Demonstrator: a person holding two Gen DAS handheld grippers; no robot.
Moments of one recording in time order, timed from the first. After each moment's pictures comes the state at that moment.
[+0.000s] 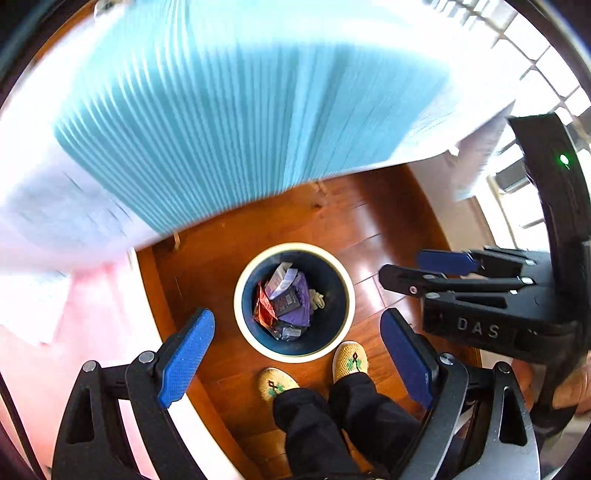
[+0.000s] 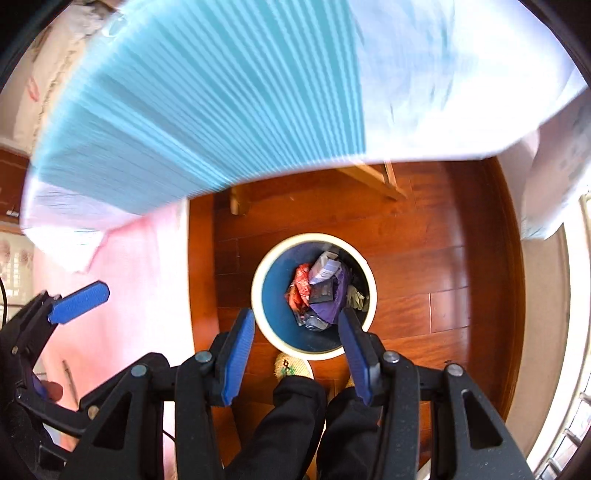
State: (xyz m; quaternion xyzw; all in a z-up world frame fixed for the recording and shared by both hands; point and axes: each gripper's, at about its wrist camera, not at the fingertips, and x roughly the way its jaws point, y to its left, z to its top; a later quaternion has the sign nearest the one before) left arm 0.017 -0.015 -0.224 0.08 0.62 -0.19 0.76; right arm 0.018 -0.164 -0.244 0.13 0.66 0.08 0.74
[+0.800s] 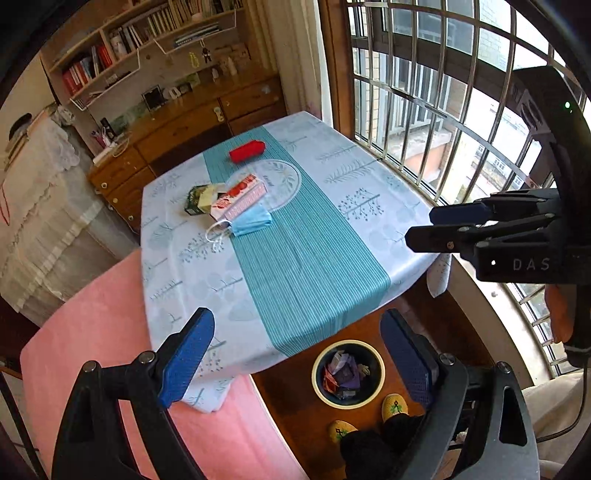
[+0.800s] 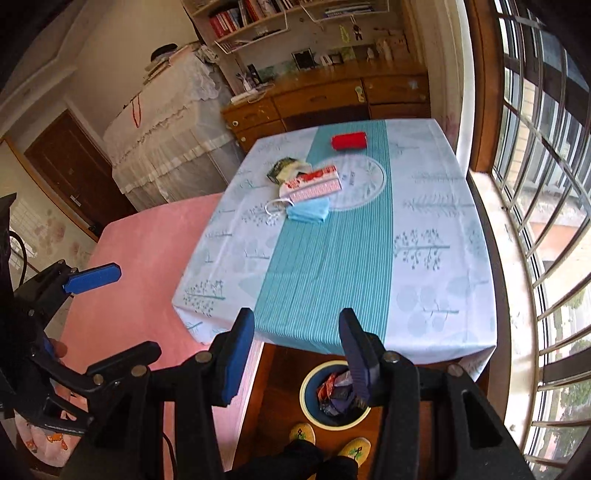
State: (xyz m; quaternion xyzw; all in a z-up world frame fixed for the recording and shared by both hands) left arm 0.040 -0.003 0.106 0.17 0.46 -0.15 0.86; right arm 0.064 -0.174 0.092 0.08 0.48 0.19 0.86
